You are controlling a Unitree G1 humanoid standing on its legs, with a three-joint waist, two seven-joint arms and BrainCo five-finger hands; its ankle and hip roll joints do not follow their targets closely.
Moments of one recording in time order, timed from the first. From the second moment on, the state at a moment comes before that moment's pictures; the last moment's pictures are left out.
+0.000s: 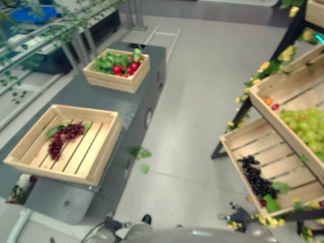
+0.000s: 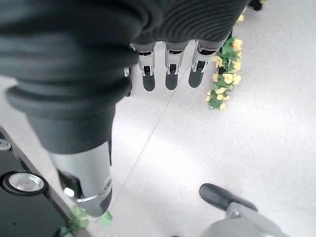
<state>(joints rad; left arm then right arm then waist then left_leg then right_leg) -0.03 0.21 -0.30 1.25 0.06 -0.04 0.22 0.04 -0.33 0.27 1.08 0.09 -0.04 -0.09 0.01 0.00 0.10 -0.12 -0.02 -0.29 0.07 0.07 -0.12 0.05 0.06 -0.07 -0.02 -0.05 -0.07</state>
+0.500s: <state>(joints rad) 0.00 0.19 -0.04 1.32 -0.19 -0.05 0.10 0.05 -0.23 0.16 1.27 0.09 -0.03 -0.08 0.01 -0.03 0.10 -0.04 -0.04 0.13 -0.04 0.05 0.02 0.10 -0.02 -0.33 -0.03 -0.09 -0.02</state>
